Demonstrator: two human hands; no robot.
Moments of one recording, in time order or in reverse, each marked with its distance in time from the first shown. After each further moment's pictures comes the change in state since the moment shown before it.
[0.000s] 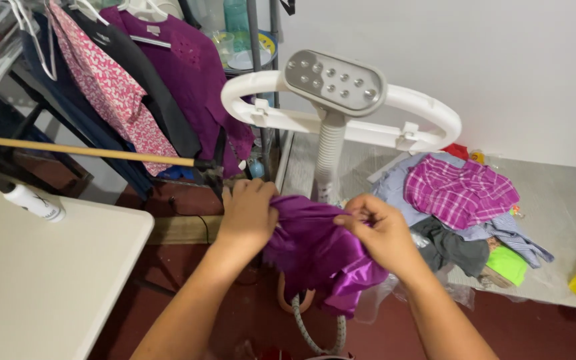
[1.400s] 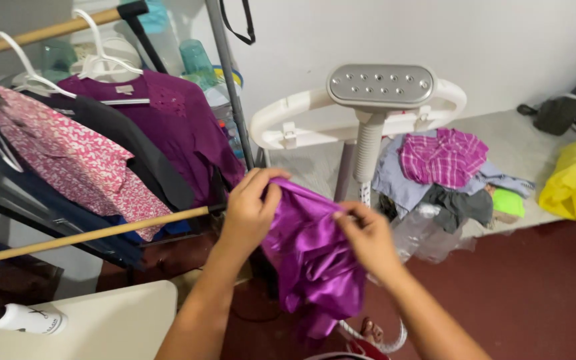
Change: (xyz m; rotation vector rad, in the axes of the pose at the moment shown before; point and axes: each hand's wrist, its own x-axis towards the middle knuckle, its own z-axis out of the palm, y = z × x) left_hand 0.048 -0.124 -0.057 -0.952 0.017 0.176; right_hand 0.015 -0.025 0.168 0.033 0.435 0.148
